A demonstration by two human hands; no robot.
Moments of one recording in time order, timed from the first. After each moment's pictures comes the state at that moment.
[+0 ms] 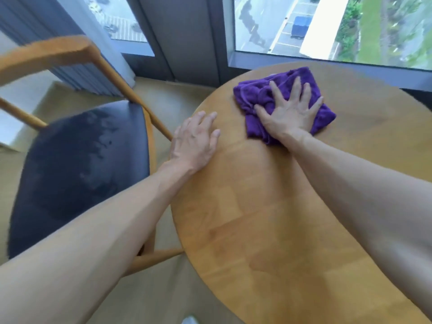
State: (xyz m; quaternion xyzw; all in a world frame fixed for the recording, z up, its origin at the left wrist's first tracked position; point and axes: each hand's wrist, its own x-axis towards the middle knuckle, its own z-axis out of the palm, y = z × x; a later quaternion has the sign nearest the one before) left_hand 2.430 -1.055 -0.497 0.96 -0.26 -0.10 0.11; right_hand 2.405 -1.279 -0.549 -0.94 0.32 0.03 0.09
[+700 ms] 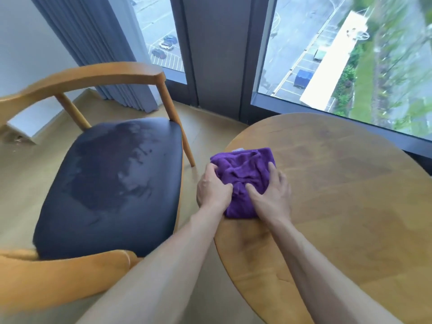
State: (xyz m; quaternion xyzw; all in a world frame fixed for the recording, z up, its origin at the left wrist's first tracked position) left_hand 2.377 -0.988 -0.486 0.91 0.09 -0.15 0.38; right_hand 2.315 -1.108 -0.504 -0.87 0.34 -0.02 0.37
